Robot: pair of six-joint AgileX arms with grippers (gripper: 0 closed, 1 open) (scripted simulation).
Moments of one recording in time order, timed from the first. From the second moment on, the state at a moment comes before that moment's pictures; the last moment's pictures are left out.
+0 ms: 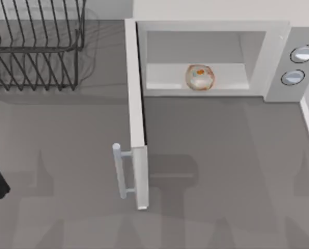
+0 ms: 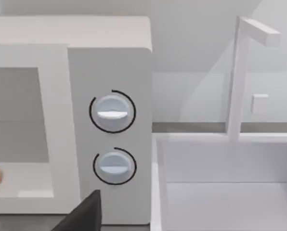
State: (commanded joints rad) left arm 0.00 0.00 0.00 0.00 0.00 0.00; right arm 0.01 0.03 0.01 0.01 0.01 0.00
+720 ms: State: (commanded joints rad) left arm 0.00 0.00 0.00 0.00 0.00 0.00; right arm 0.21 0.89 0.42 0.32 0.20 0.09
